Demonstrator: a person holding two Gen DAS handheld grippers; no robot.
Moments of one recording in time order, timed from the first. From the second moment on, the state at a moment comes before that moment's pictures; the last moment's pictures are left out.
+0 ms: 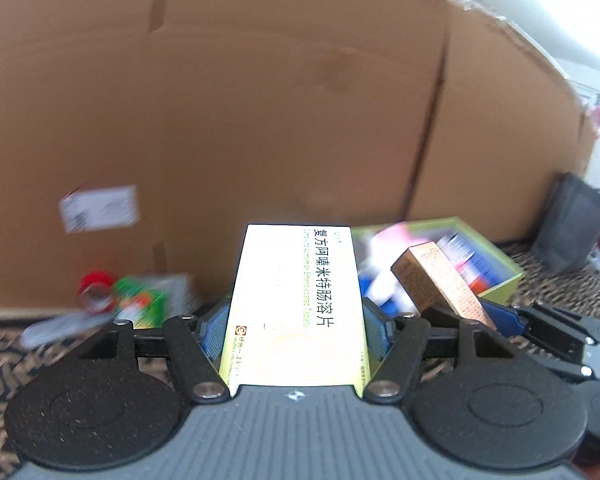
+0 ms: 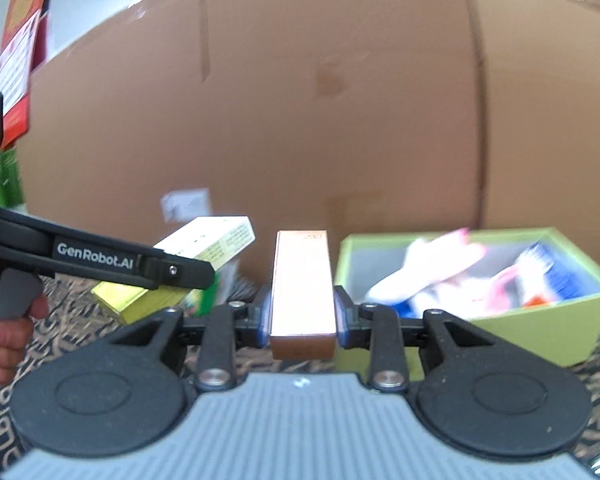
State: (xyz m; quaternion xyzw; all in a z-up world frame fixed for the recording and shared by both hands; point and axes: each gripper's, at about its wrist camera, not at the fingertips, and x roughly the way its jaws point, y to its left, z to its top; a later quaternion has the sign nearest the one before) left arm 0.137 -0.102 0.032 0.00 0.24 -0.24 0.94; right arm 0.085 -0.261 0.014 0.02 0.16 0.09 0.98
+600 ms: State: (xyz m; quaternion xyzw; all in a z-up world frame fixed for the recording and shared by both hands) left arm 0.215 -0.210 0.021 -0.03 0.26 -0.29 0.92; right arm 0.173 -0.338 0.002 0.02 0.16 -0.01 0.99
